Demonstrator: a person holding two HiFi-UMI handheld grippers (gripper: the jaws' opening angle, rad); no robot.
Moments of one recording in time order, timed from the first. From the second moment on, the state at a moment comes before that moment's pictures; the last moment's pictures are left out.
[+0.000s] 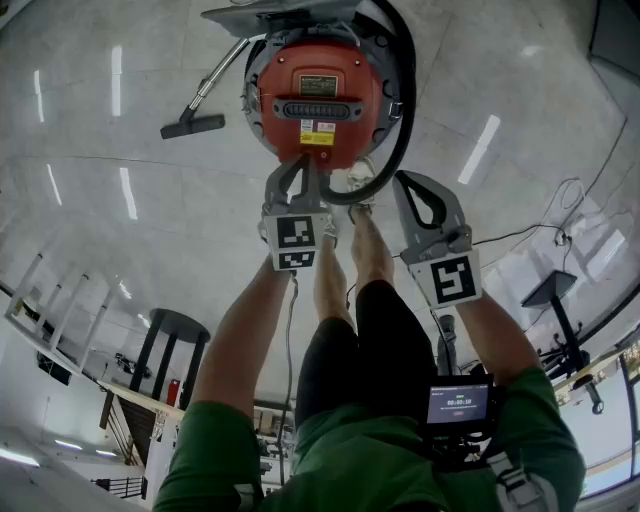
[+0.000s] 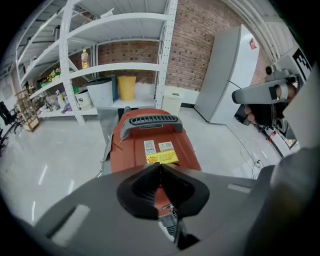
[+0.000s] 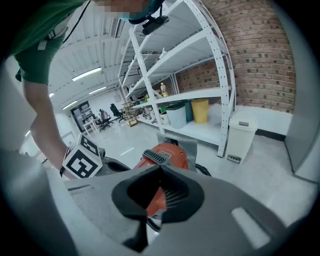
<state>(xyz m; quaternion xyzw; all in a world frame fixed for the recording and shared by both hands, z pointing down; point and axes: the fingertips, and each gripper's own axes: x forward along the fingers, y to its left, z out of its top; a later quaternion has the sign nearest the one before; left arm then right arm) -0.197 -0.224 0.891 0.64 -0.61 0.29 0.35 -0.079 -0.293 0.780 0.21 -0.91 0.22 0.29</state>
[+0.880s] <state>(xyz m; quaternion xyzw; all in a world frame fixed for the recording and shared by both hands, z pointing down) -0.200 -0.224 0.897 0.66 -0.60 0.29 0.35 -0.075 -0.298 0.791 0.22 -0.90 0.22 0.30</state>
